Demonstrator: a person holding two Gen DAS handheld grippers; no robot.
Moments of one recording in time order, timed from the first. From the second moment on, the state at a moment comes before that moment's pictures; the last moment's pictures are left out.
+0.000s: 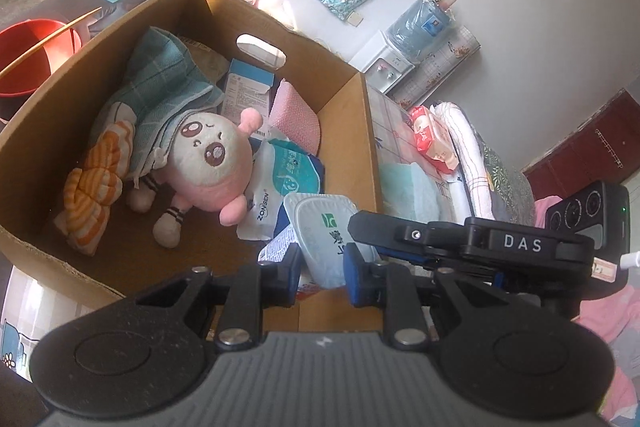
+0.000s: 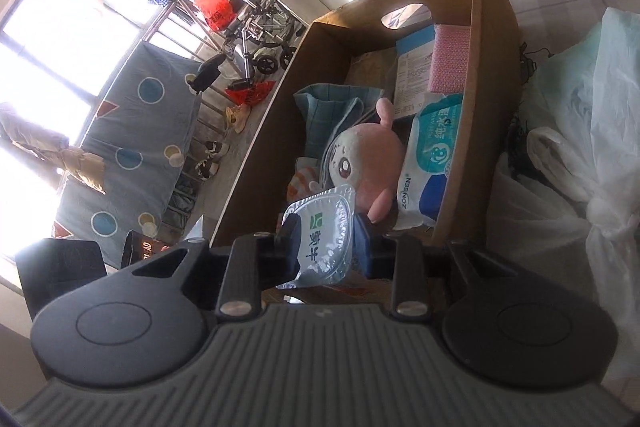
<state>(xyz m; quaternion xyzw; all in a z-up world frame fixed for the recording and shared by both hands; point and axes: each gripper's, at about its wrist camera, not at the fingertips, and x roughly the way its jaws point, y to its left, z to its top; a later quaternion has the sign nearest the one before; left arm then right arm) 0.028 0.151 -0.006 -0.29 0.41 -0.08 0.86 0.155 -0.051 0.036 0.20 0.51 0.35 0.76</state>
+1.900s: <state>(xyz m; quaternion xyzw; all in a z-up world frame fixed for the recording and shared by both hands) 0.122 0.143 -0.074 -0.26 0.64 -0.07 0.72 0.125 -0.195 -0.002 0.33 0.45 0.25 0.79</state>
